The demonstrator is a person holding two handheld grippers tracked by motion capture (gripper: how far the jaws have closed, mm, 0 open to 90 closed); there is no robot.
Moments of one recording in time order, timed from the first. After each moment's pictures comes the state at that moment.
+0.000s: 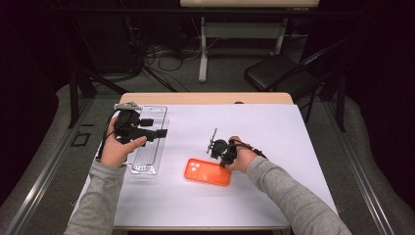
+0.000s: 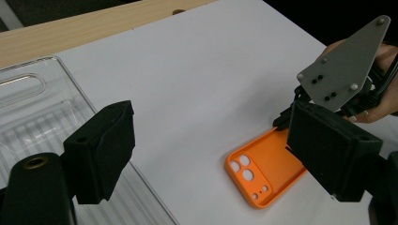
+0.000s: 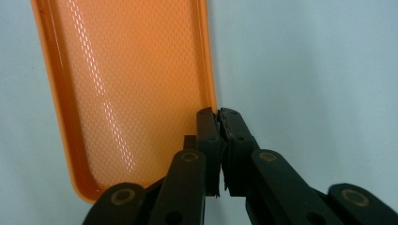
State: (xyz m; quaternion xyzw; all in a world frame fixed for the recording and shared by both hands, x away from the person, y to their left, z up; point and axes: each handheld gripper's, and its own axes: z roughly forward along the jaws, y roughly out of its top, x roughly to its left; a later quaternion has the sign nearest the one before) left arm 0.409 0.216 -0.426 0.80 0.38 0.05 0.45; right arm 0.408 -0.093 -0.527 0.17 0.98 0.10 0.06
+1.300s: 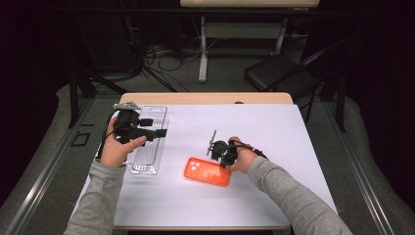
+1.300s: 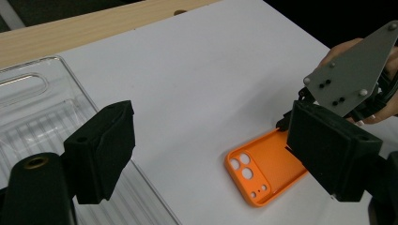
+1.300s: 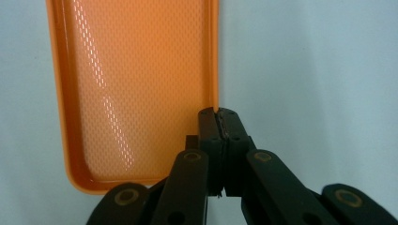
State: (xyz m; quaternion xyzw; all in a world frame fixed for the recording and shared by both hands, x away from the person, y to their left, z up) left arm 0.410 0.217 -0.426 0.80 0.38 0.05 0.45; right arm 0.404 -0.093 -0.525 0.15 0.98 0.10 0.07
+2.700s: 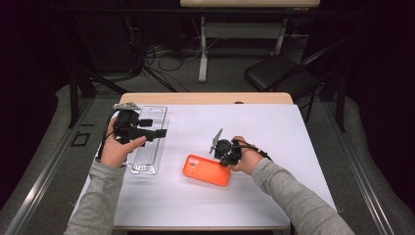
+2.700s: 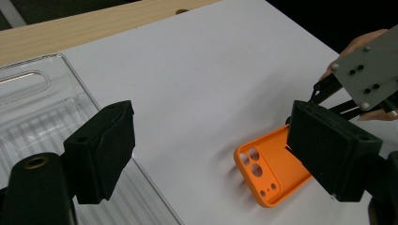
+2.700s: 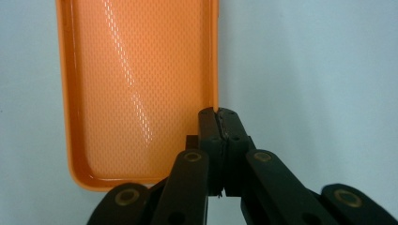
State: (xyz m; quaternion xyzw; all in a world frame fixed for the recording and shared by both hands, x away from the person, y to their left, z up) left arm 0.410 0.218 -0.428 0.80 0.39 0.05 0.45; right arm 0.395 -0.104 -0.511 0.15 0.97 0.15 0.09
